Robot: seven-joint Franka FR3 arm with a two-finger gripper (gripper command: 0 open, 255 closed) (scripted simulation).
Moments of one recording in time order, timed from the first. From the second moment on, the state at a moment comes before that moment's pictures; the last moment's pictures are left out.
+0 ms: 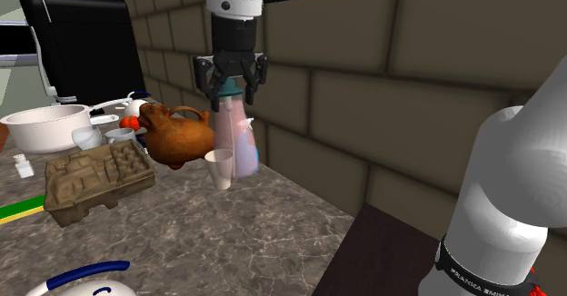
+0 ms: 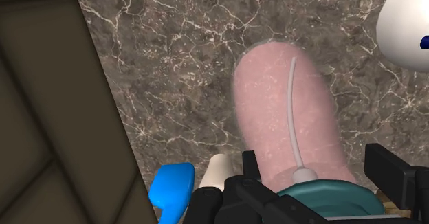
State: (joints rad) arm -0.06 -0.43 0.30 -2.32 -0.01 2.10 0.53
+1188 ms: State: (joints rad) arm -0.09 -0.07 0.35 -1.96 -0.13 2.08 0.60
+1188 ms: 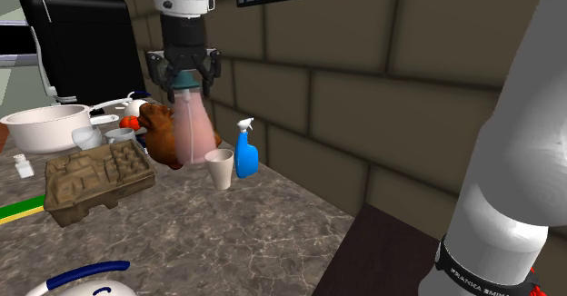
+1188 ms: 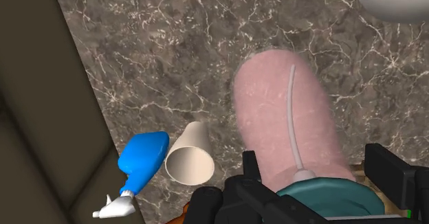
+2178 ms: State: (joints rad) arm 0.03 0.61 0.32 -1.21 -0.35 1.96 0.69
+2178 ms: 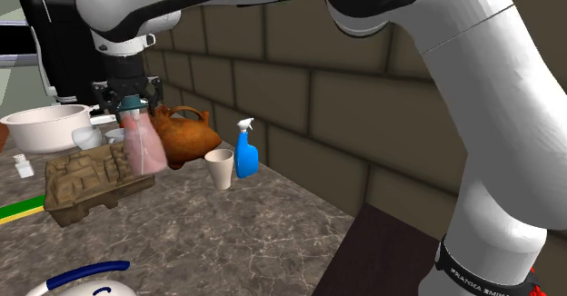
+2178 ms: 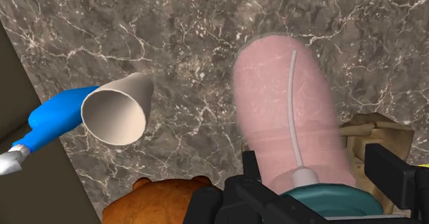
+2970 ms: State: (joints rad) arm 0.10 0.88 0.29 -0.90 -0.38 1.93 0.67
